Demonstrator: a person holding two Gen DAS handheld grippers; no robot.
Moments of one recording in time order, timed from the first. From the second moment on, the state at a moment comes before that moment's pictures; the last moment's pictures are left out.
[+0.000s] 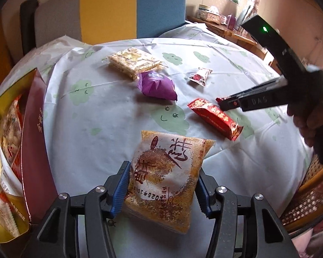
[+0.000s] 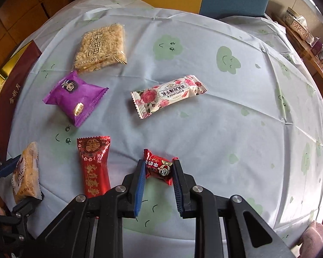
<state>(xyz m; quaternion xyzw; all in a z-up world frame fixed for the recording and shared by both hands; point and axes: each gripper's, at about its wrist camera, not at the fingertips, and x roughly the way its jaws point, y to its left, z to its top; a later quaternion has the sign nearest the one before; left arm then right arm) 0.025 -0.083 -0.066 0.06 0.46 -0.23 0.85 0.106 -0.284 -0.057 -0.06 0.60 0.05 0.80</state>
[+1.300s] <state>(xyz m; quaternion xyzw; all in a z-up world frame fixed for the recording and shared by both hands) 0.038 0.188 -0.034 -0.11 0.45 0.17 0.87 0.096 -0.263 -0.064 -0.11 0.58 0.05 0.80</state>
